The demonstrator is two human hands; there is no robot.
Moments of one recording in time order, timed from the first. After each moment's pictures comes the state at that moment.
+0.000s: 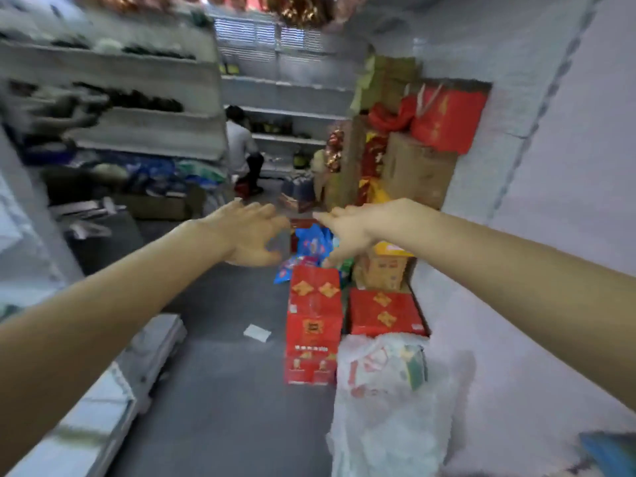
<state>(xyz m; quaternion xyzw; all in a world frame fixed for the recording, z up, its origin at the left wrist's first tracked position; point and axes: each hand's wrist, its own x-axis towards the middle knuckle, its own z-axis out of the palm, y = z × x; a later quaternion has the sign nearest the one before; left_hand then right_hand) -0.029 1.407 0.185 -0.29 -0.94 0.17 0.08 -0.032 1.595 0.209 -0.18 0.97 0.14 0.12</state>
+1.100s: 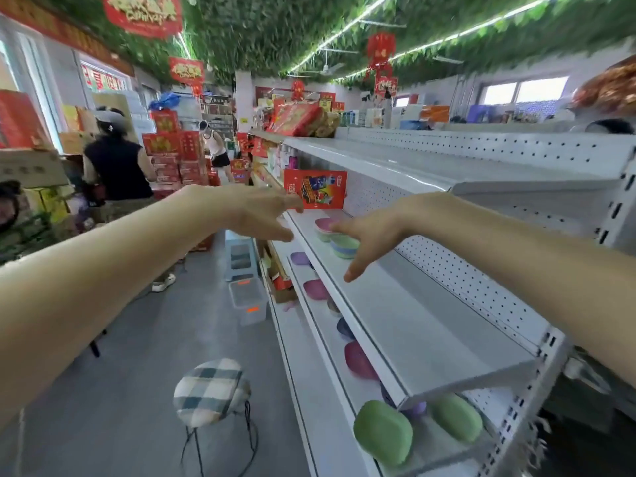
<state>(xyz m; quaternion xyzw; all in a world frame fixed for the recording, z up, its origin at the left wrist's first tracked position) 0.287 0.733 0.295 0.38 -0.92 0.10 -0.01 0.099 0.802 0.293 -0.72 0.67 0.15 0.04</state>
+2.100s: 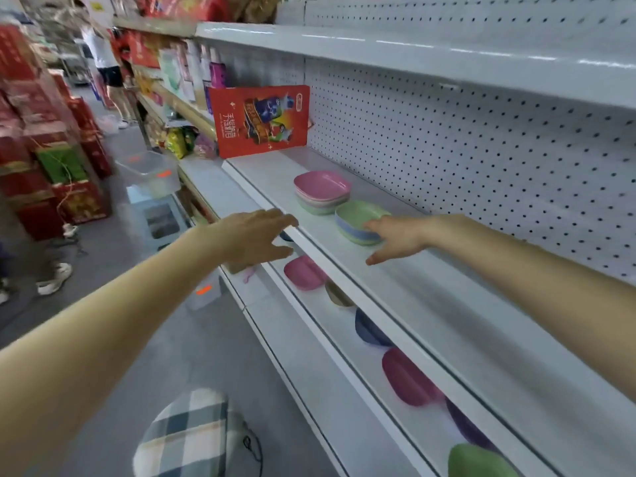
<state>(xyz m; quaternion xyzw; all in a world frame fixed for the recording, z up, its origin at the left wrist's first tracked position) 0.220 0.270 0.118 0.23 -0.97 0.02 -0.02 0.001 0.407 0.123 -0.57 0.80 0.11 0.15</state>
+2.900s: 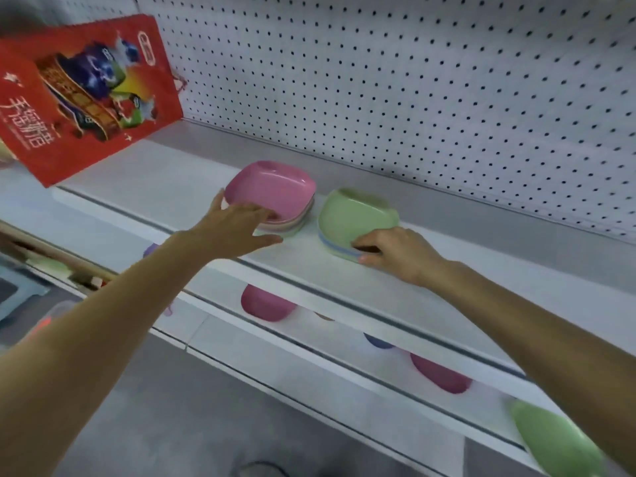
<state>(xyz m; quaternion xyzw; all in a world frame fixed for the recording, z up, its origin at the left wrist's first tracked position) 0.027 0.011 0.024 0.01 -1.00 0.02 -0.05 -0.056 0.287 0.017 -0.39 0.91 -0.07 0.11</state>
